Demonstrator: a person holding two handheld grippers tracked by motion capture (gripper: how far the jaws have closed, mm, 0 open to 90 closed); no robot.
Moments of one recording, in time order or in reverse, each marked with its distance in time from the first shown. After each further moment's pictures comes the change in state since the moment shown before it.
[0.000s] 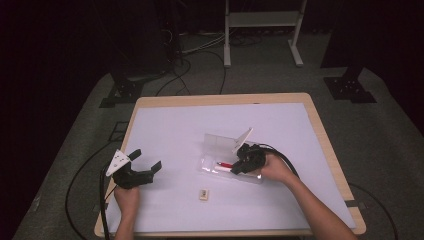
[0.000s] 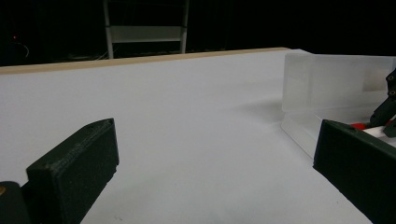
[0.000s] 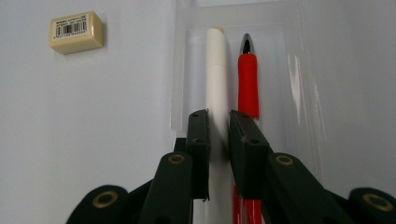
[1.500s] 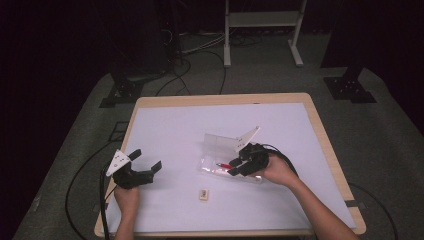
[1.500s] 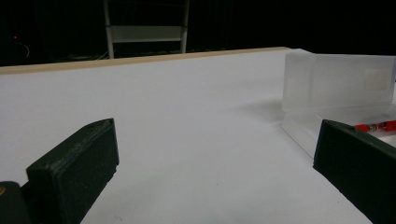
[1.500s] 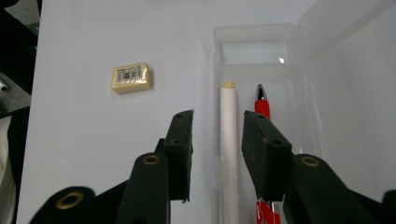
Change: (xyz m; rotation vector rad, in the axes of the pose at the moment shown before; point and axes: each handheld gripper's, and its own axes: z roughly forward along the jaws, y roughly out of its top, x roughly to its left) left arm 0.000 0.000 0.000 -0.001 0.002 -0.003; right arm 0.026 0.007 -0.028 -0.136 0.008 -0.018
